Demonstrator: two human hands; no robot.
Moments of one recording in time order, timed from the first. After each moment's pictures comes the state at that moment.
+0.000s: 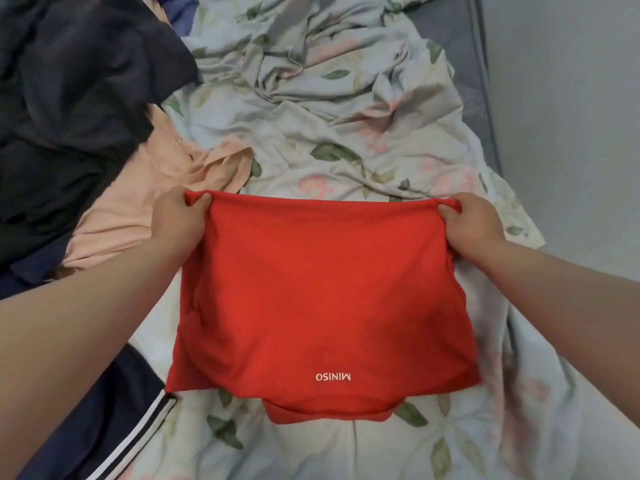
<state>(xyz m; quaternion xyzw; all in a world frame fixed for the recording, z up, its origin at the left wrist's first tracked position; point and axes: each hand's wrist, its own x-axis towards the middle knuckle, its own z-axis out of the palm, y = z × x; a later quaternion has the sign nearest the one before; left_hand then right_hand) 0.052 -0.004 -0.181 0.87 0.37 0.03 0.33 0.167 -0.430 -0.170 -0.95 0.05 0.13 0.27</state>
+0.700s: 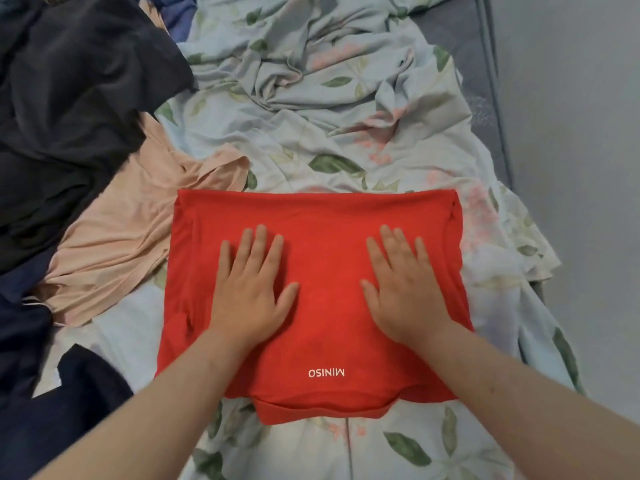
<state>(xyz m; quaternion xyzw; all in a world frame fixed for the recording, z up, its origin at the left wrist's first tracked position) -0.004 -0.125 -0.194 0.99 0.06 -0.03 0.09 0.073 -0.368 -0.190 -0.96 -0.27 0.04 0.08</state>
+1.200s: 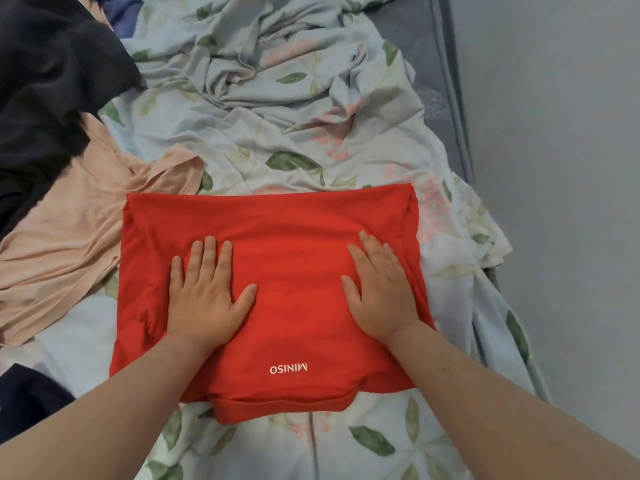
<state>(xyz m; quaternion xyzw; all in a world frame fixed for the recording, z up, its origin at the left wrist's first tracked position) -0.006 -0.125 -0.219 0.99 0.14 -0.09 0.04 0.067 -0.388 -0.198 -0.96 -0.18 0.06 0.20</state>
